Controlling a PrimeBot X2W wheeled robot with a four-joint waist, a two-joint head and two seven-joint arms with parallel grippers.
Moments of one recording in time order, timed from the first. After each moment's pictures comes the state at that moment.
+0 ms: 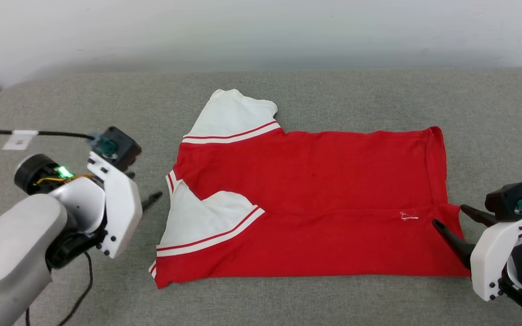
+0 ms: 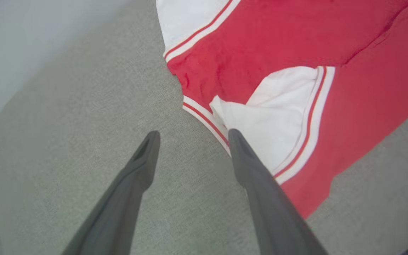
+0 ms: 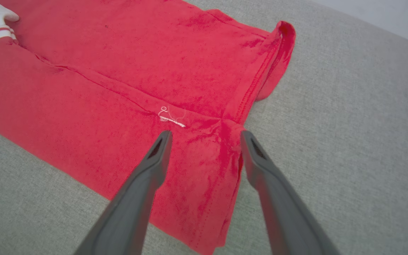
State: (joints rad) left arm -0.76 0.81 -0.93 0.20 -0.83 -0.09 0.44; right arm -0.28 -0.62 0.43 0.22 0.56 0.13 0.28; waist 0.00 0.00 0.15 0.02
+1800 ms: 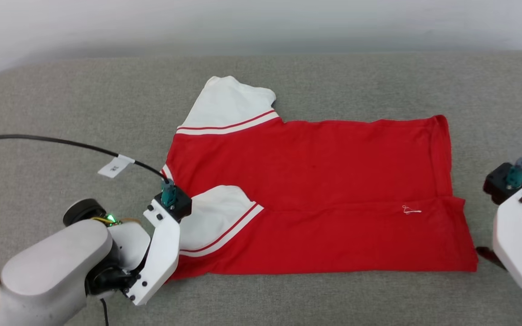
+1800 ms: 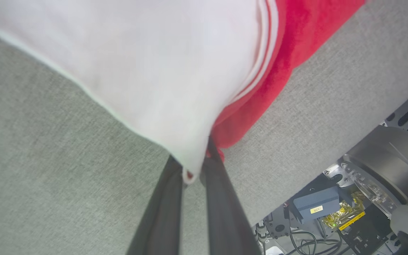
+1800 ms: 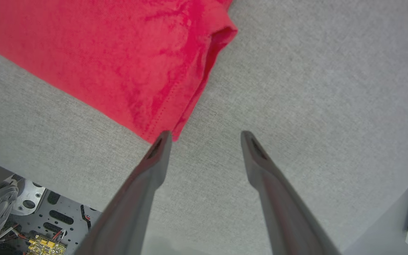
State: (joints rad) left arm -0.80 0.77 -1.18 0.17 -0.98 -0.13 0.82; right arm -0.52 -0.90 0.69 0.10 0.75 0.13 0.89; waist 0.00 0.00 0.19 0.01
